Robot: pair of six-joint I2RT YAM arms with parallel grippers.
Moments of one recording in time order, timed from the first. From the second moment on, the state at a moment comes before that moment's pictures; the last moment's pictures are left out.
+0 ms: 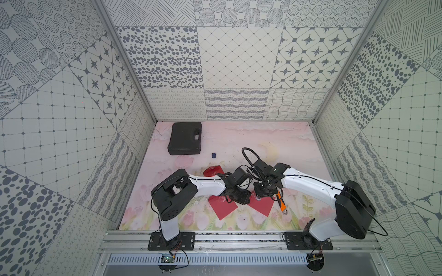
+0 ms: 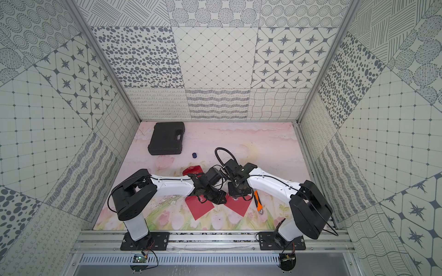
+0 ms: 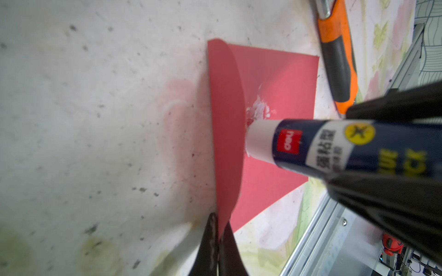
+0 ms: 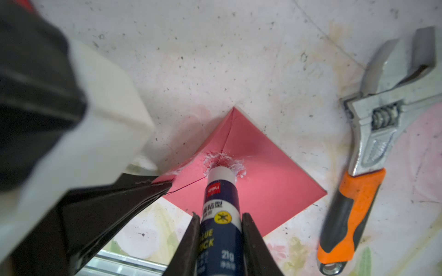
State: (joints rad) left arm -0.97 1.80 0.93 -0.23 0.44 -0.50; right arm 0.81 1.45 0.93 -0.86 0.00 0.63
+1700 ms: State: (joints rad) left arm -0.96 1.81 0.94 -0.21 0.48 -0.52; right arm 1.02 1.27 0.68 -0.57 0.40 0.71
